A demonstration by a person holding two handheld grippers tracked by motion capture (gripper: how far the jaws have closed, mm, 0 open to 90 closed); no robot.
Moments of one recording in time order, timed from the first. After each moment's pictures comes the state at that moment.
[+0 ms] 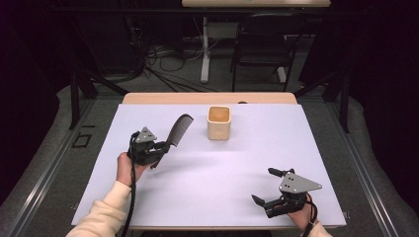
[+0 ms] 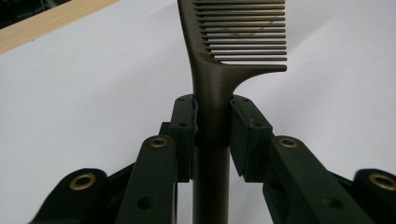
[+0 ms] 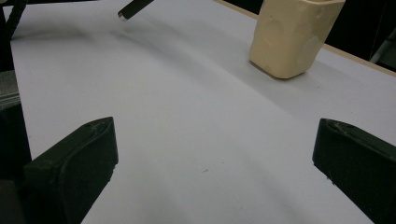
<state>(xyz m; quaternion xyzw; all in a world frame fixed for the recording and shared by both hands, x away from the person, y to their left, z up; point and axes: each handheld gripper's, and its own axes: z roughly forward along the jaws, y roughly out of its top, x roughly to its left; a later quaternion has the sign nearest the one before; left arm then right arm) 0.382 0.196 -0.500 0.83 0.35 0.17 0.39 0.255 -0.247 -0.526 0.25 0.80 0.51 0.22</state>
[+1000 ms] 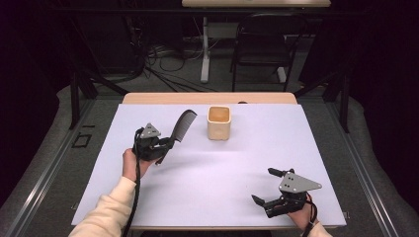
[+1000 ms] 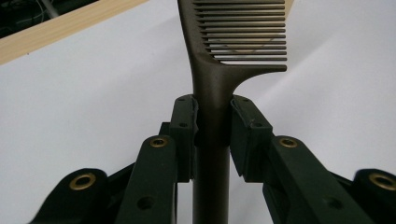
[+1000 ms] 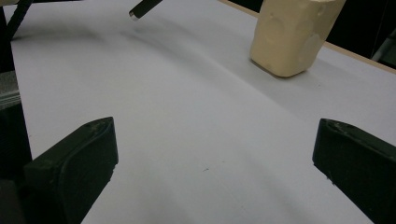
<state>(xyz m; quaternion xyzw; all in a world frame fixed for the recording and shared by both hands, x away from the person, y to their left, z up) 0.394 0.184 -0.499 0.83 0.35 0.17 0.40 0.255 -0.247 -0.526 0.25 0.80 0.50 0.21</state>
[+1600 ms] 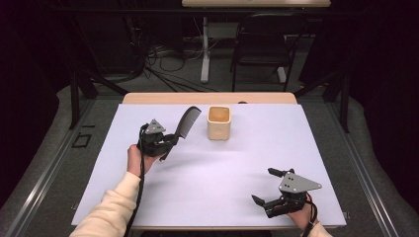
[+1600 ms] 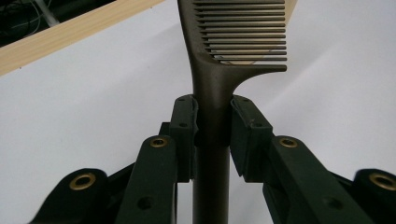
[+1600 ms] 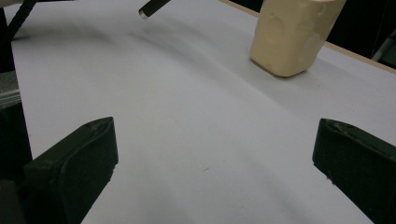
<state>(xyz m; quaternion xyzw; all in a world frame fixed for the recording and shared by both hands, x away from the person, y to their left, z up) 0.406 0.172 -0.496 0.83 0.35 0.17 0.41 0.255 -0.247 -0.526 0.25 0.80 0.50 0.21</state>
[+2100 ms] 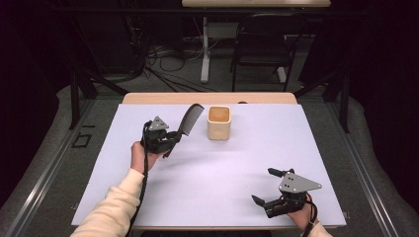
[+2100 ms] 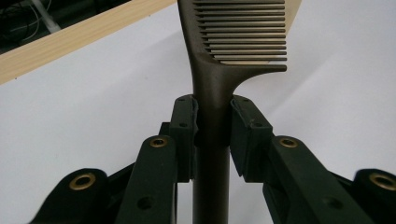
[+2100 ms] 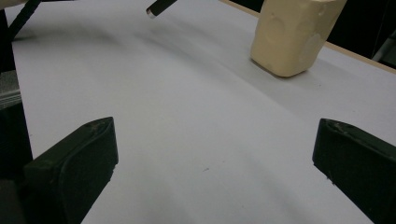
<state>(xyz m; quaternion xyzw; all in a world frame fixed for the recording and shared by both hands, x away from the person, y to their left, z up) 0.414 0.163 -0.493 0.83 0.35 0.17 0.41 0.255 -0.247 -0.526 0.25 0.80 0.50 0.21</state>
